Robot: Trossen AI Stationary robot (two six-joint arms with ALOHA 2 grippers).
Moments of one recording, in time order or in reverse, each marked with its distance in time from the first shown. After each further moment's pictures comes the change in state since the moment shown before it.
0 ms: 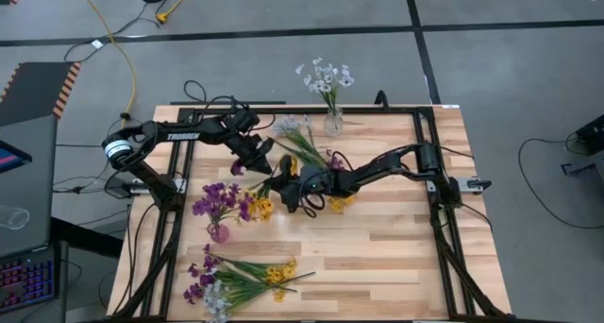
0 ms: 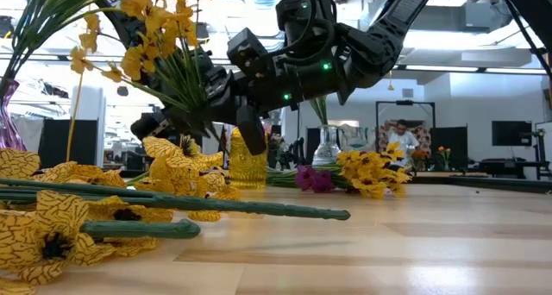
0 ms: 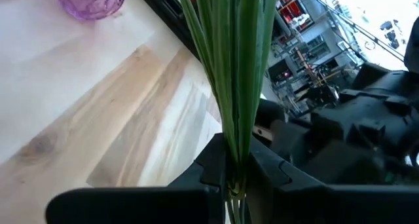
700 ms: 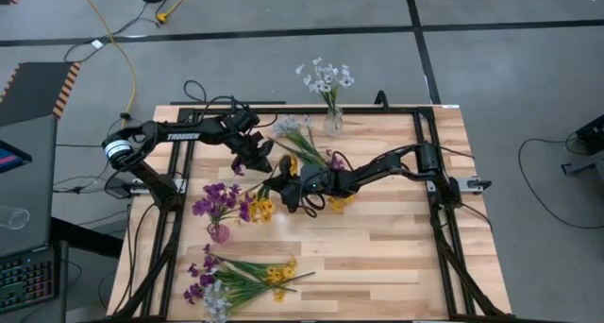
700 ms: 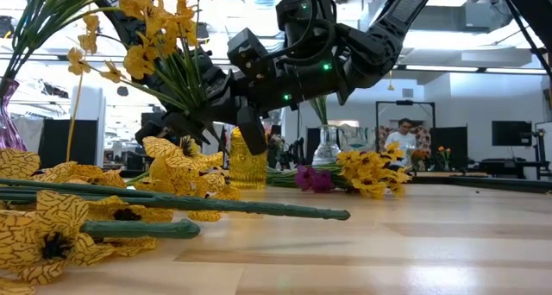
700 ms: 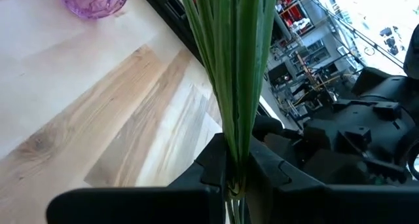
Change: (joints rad) left arm 0.000 0.000 0.000 -0.001 -0.050 0.191; right arm 0.004 -0.001 0.000 0.002 -0.014 -0.024
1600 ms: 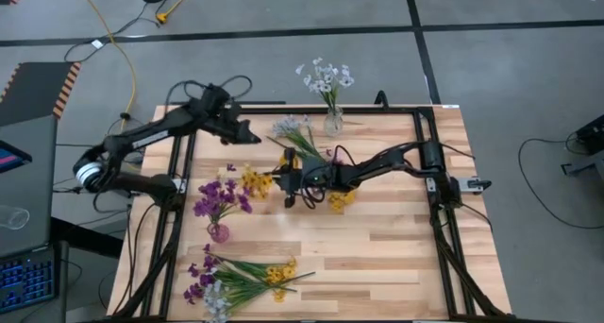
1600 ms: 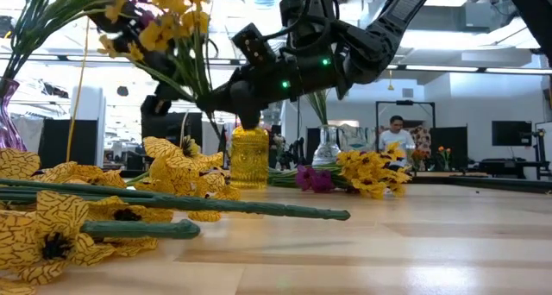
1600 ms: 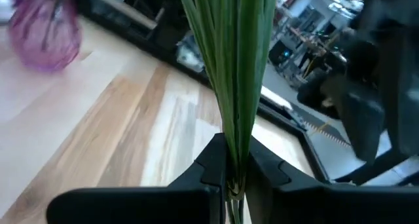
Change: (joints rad) left arm 0.203 -0.306 0.000 -0.045 -0.041 0.309; right arm -0.039 -0.033 0.000 0.011 0.000 0.331
